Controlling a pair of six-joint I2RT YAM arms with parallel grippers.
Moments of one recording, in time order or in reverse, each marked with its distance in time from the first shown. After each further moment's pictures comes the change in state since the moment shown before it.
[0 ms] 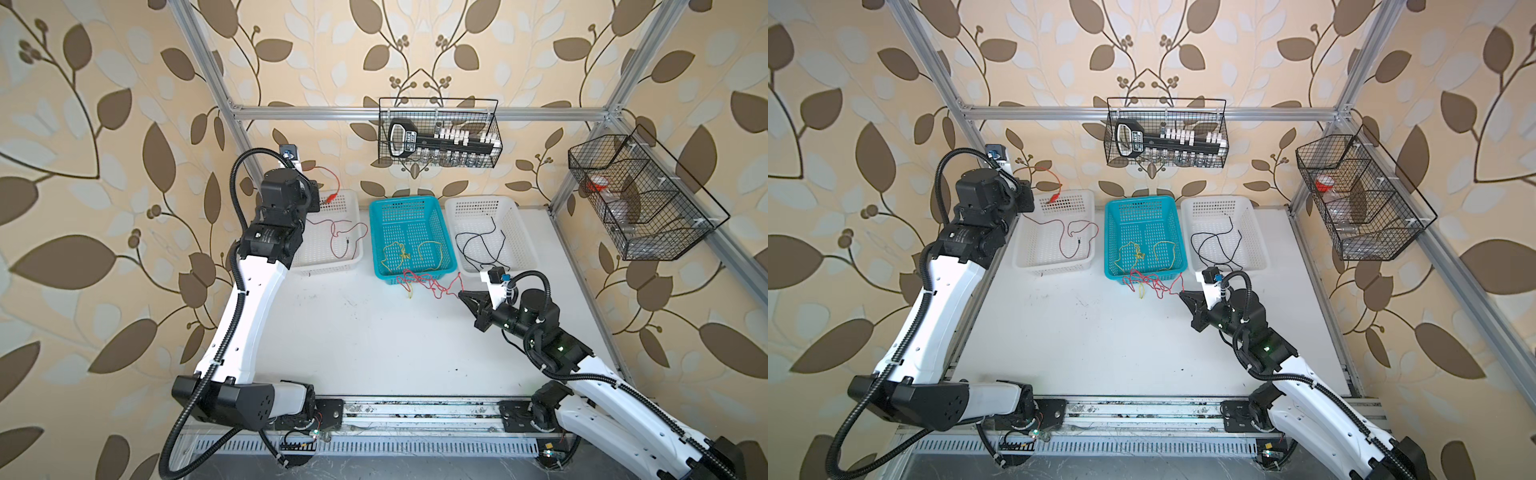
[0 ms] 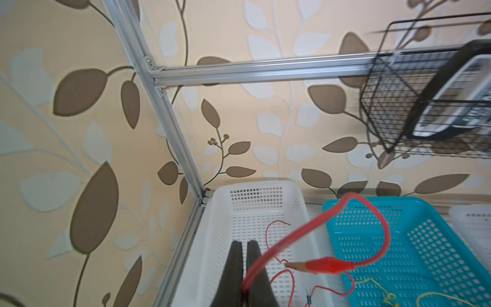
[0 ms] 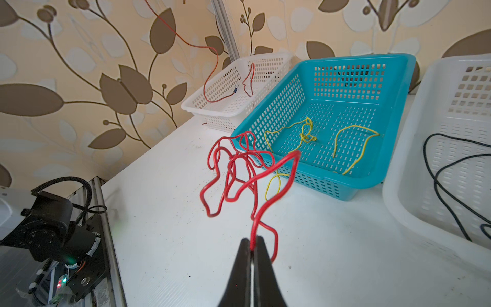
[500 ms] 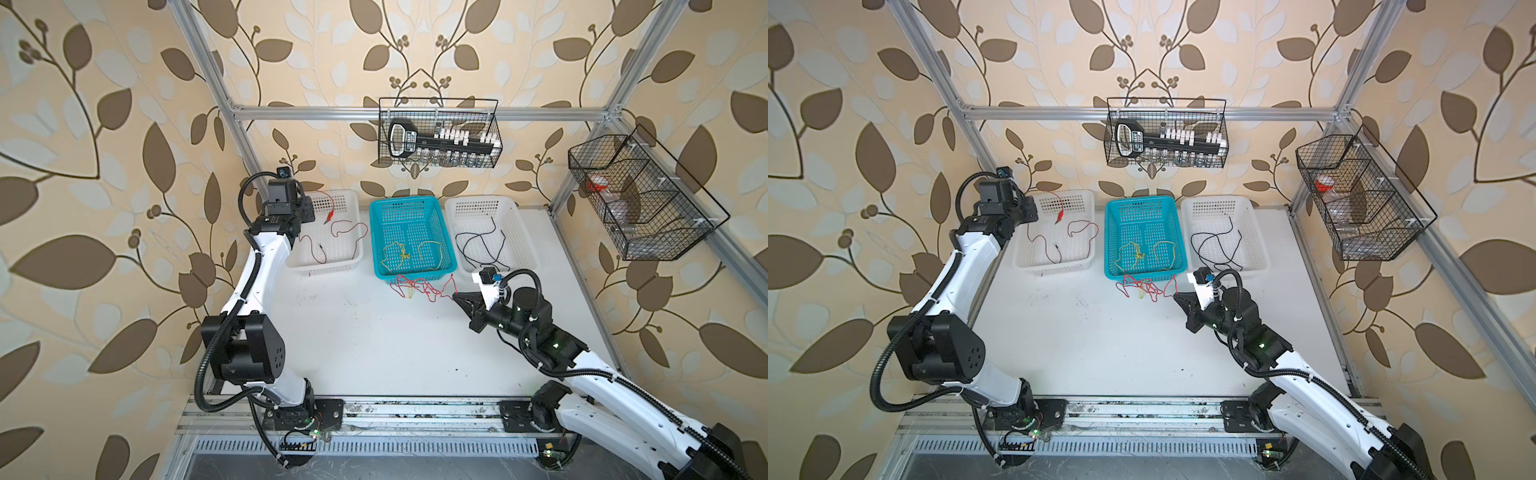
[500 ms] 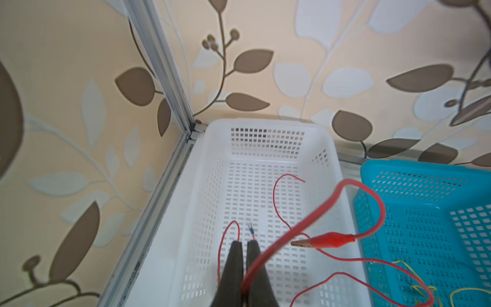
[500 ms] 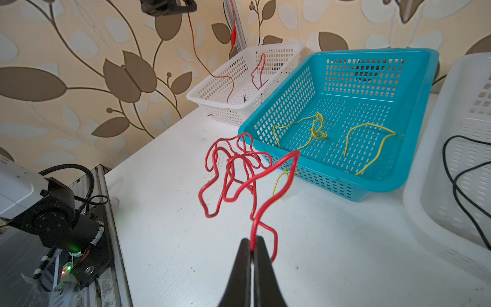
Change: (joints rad) left arm 0.153 0.219 -0.119 0.008 0.165 -0.161; right arm 0.046 0.045 0.031 -0.005 0.021 -0.013
